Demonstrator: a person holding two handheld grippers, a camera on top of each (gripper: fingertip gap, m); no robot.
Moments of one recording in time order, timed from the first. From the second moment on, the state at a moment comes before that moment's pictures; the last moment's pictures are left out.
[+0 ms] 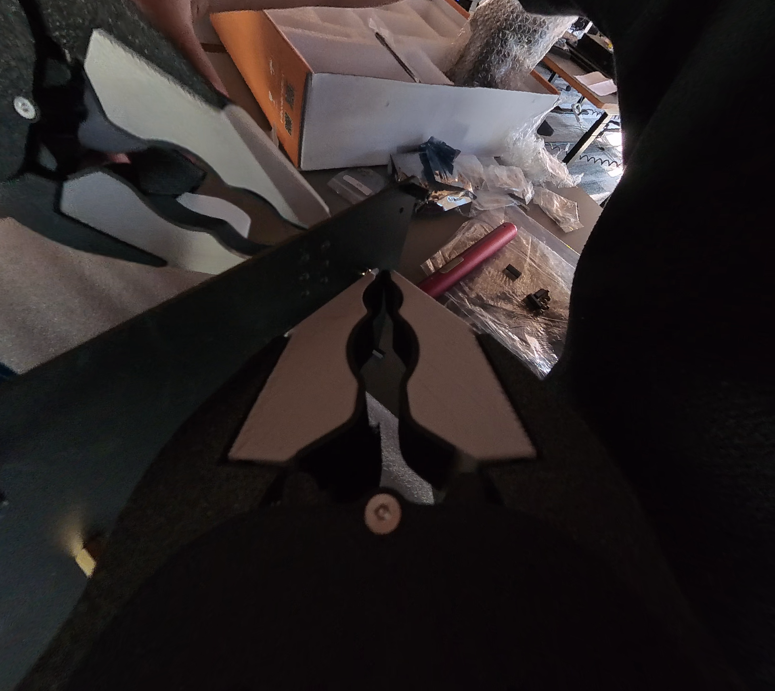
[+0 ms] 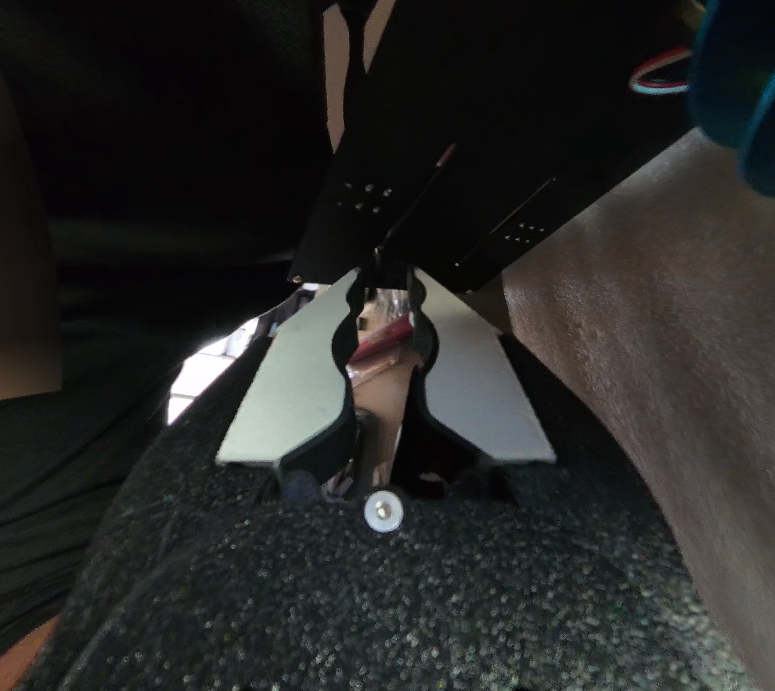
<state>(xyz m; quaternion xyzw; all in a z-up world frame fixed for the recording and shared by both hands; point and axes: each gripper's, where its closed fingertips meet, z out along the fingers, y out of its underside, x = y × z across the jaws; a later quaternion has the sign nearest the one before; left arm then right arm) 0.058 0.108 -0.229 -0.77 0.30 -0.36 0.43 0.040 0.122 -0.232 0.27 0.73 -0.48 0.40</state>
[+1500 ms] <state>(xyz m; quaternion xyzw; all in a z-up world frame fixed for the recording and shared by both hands) 0.058 0.109 -0.229 -0.77 0.31 -0.35 0.42 0.051 0.123 -0.249 0.01 0.95 -0.31 -0.04</state>
